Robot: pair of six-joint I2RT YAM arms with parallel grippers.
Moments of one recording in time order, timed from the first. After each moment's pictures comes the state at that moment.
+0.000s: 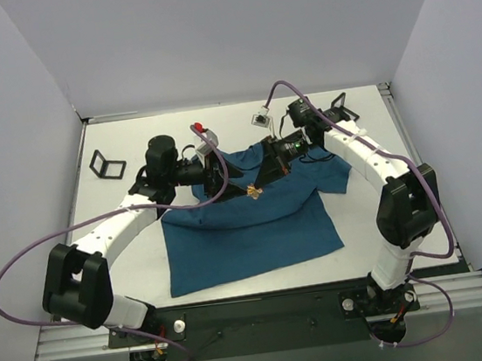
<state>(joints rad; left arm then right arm) -0.44 1.44 0.98 0.23 1.07 -0.13 0.39 1.75 1.50 -0.85 -1.12 -0.21</state>
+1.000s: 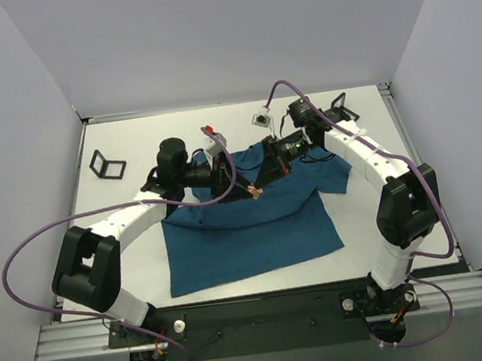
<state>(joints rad) -0.47 1.56 0.97 0.37 1.15 -0.26 0.39 1.75 1.50 -0.86 -1.13 -0.23</state>
